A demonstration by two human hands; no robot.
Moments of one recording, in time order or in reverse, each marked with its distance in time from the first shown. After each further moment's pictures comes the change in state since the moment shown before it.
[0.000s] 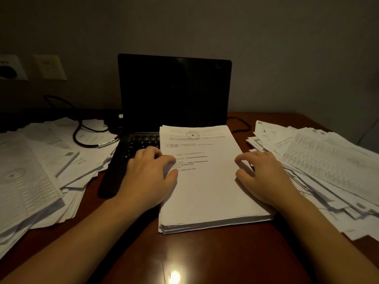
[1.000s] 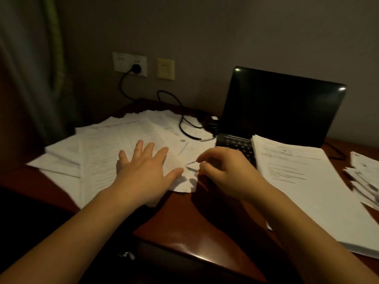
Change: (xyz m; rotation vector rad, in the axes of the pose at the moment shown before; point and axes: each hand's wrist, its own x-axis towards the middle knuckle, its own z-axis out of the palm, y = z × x) left_hand -0.105 -0.158 -0.109 0.265 -0.163 -0.460; right_hand -0.022 -0.273 0.050 0.292 -0.236 -0.595
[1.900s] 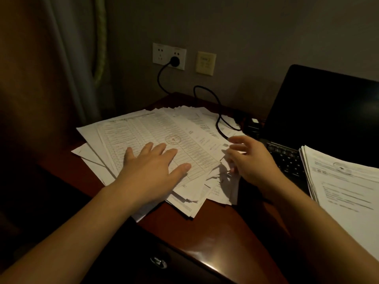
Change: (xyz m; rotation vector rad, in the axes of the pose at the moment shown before) left_hand 0.005 -0.067 0.003 -0.034 -0.014 -0.036; right_hand 0.071 -0.009 0.039 0.402 0.079 0.323
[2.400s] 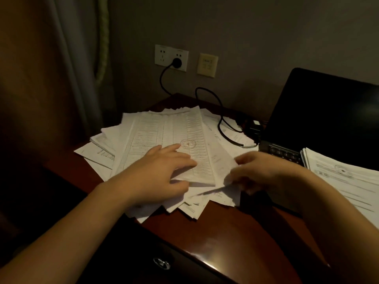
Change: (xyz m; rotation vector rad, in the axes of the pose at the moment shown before) left_hand 0.000 -0.008 -0.011 -0.128 0.026 0.375; right_hand -0.002 -0.018 -0.026 -0.088 -0.523 0.320
